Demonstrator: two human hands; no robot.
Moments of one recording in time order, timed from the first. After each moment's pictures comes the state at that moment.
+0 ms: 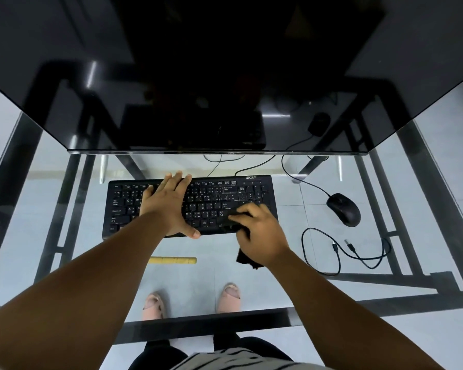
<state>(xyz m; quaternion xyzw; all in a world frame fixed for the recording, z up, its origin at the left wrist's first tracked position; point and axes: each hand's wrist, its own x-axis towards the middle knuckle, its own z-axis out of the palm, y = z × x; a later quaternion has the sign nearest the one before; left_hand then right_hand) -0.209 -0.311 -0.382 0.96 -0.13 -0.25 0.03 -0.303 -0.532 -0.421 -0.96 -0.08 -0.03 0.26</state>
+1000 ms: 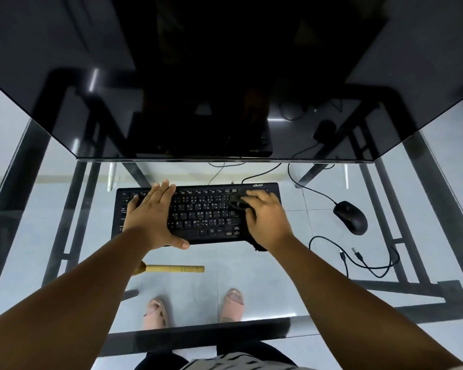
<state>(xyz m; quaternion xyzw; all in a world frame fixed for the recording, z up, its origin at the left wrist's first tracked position) -0.210 -0.264 -0.389 0.97 -0.12 -0.22 0.05 -0.258 -0.528 -0.412 -0.97 0.00 -0.03 0.23</state>
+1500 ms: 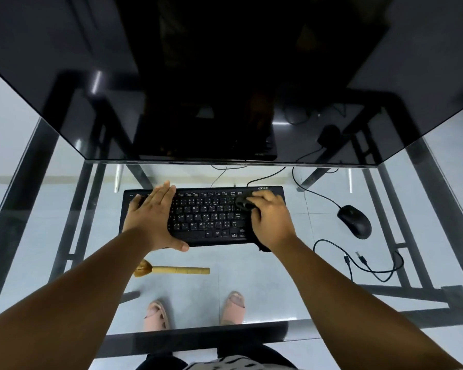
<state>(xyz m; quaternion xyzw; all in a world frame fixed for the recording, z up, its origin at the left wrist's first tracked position) -0.209 -0.254 -0.385 0.97 -0.12 -0.22 0.03 -0.254 -0.524 -0.409 -0.97 0.03 -0.02 0.23</state>
